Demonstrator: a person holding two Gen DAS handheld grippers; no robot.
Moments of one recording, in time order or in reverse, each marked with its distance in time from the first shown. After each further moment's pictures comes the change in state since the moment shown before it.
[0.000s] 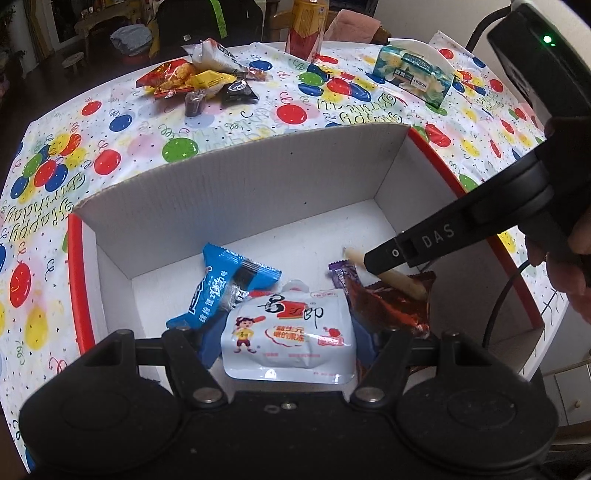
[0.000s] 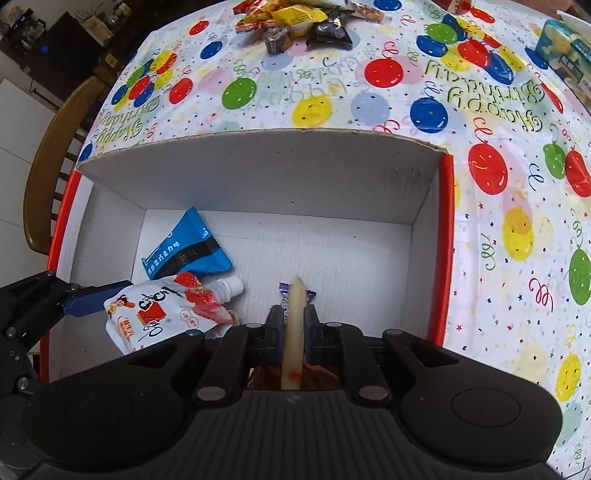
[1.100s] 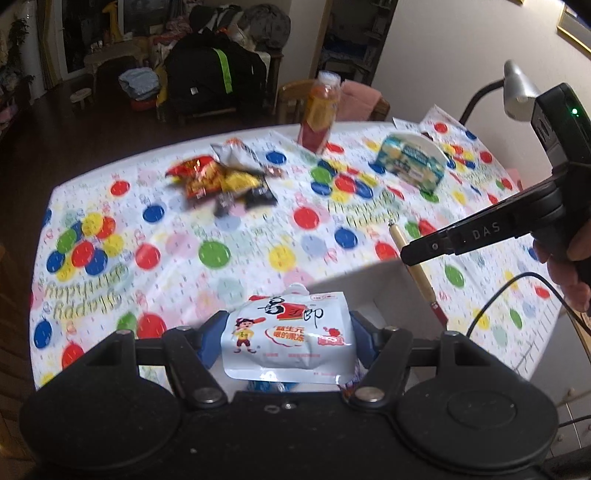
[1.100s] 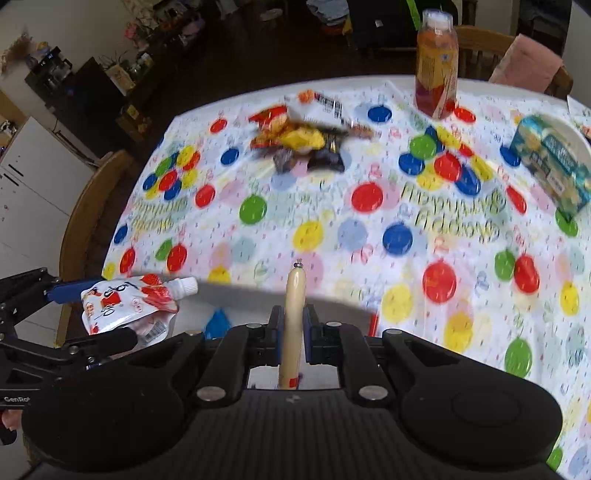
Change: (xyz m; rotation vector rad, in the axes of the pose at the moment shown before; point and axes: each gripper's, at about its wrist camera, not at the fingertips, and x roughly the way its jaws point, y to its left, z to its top) left arm -0.080 0.034 0.062 -0.015 -0.157 -0.032; right arm -0.100 -0.013 0.045 -0.024 -0.181 0.036
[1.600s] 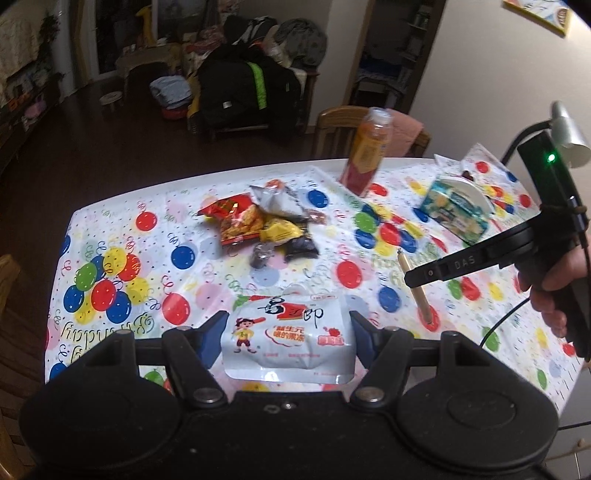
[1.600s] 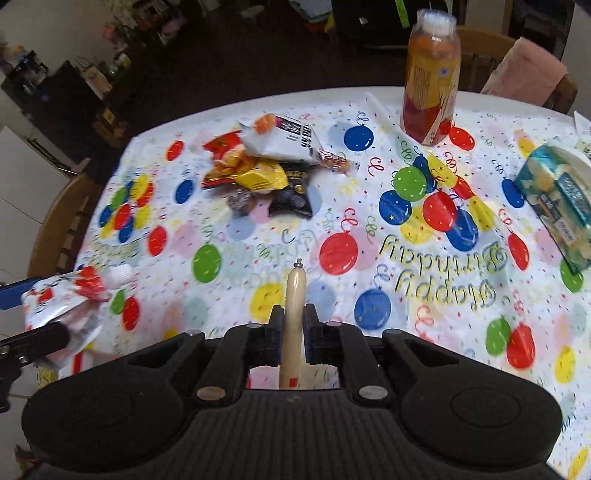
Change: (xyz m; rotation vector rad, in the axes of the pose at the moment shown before) left arm 0.021 0.030 0.065 -0.066 -0.061 0.075; right arm 0.045 -0.031 0.083 0.012 -0.002 -0.051
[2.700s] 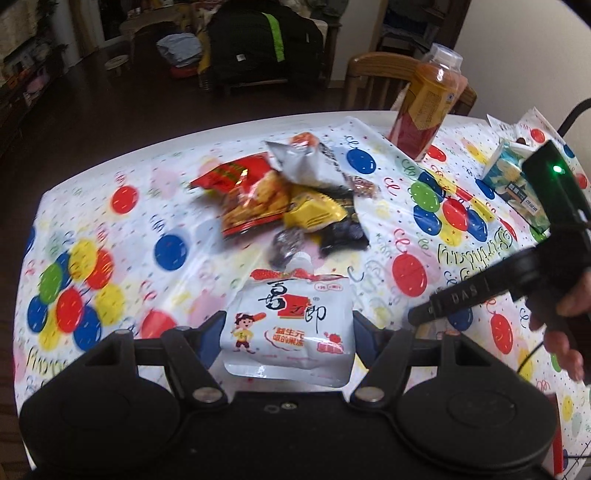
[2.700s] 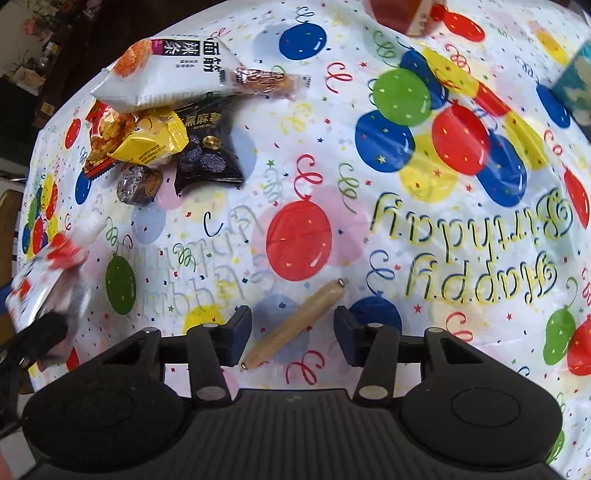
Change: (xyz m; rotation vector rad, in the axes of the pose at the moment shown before) left arm 0.136 0.024 0.031 -0.022 0.157 0.080; right arm 0.147 -0.043 0.041 0.203 0.255 -0.058
